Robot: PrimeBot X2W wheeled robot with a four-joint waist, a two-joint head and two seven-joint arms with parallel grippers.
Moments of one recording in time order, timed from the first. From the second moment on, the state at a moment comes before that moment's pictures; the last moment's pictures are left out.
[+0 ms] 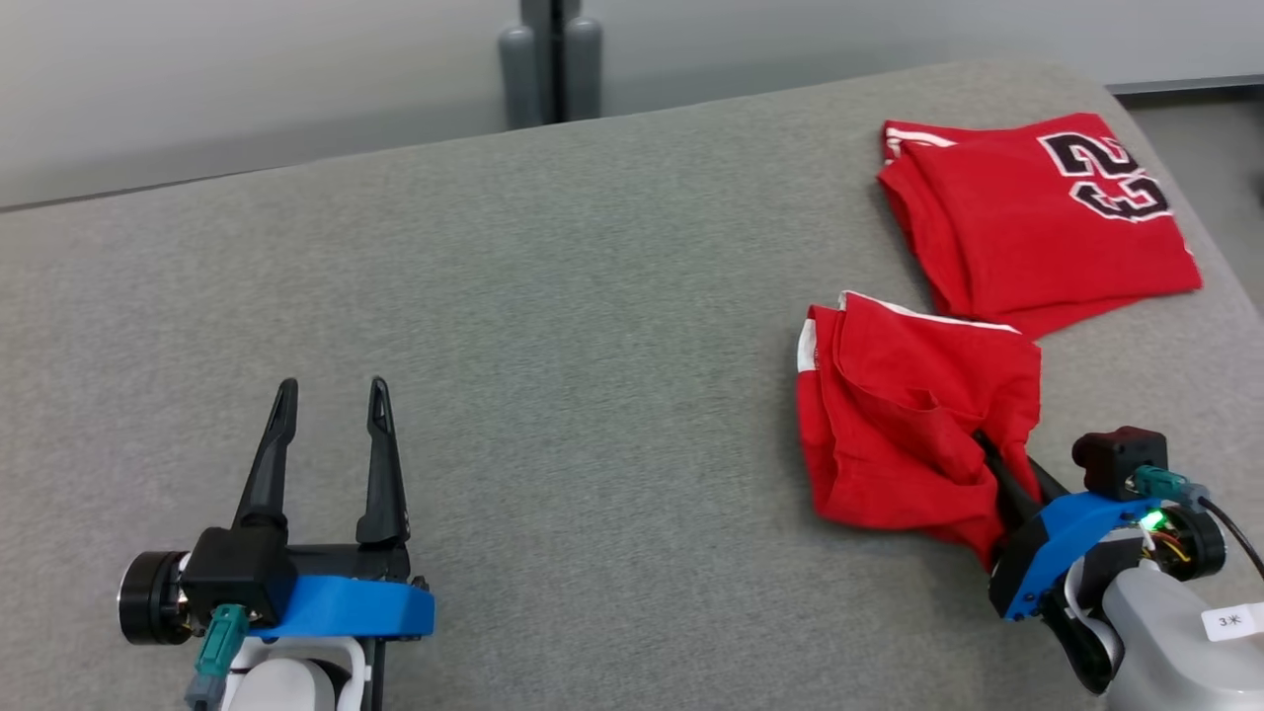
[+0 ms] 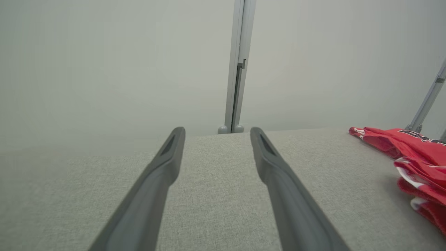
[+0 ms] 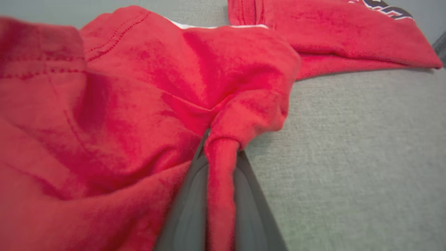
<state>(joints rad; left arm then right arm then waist) -0.10 0.05 -0.06 0.12 -0.09 -0.04 -0.26 -0.52 -0.33 0.49 0.90 0.58 0.13 -0.26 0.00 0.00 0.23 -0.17</state>
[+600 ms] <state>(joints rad) -0.15 0.05 -0.04 0.09 -0.06 -0.05 -0.26 -0.70 -0.42 0.51 0.75 0.42 0.13 -0.26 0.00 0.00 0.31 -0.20</state>
